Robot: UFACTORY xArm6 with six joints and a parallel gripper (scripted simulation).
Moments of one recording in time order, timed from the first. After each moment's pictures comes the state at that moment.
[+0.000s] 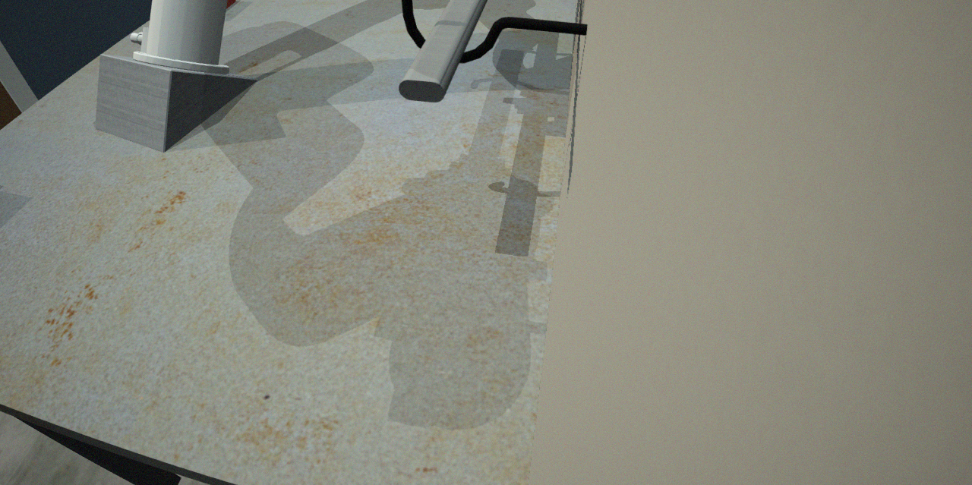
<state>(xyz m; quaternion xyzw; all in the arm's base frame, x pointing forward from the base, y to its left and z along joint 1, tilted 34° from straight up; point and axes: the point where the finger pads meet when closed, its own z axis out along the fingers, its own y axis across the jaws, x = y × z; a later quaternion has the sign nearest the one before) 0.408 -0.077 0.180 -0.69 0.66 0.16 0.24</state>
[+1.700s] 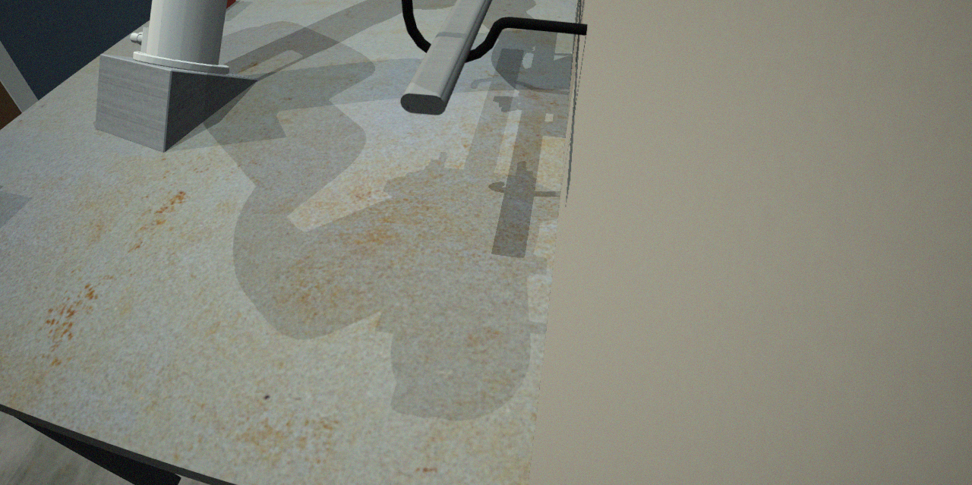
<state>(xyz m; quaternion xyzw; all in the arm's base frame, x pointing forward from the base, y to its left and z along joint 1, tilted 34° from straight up) 0.409 -0.074 0.175 -0.69 0.66 0.16 0.24</state>
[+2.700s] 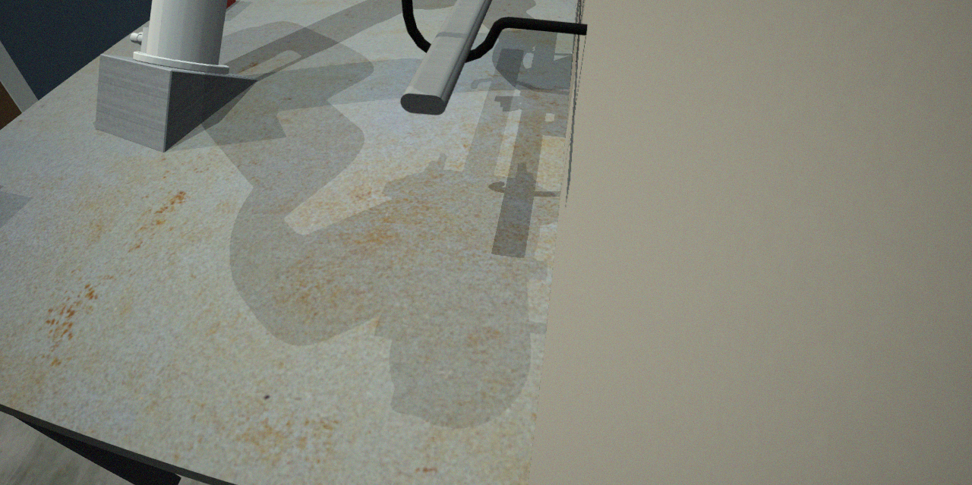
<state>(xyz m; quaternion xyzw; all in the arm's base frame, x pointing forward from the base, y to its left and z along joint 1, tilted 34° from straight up) 0.409 -0.077 0.179 -0.69 0.66 0.16 0.24</state>
